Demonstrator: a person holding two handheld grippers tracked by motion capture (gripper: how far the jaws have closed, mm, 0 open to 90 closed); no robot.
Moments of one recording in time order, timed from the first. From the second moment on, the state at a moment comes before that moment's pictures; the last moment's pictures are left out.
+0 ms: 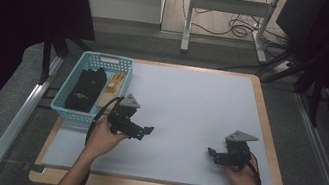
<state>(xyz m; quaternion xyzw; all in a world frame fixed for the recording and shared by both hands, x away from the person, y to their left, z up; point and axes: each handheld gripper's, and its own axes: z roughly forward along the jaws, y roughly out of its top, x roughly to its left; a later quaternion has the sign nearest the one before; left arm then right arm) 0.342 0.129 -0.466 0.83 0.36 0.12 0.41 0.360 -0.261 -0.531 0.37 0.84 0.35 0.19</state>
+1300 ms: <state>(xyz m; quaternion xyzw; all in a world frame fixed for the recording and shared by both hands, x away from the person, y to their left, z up) 0.319 0.091 -0.537 0.86 0.32 0.11 0.37 0.361 -0.261 -0.531 0.37 0.84 0.35 0.19</state>
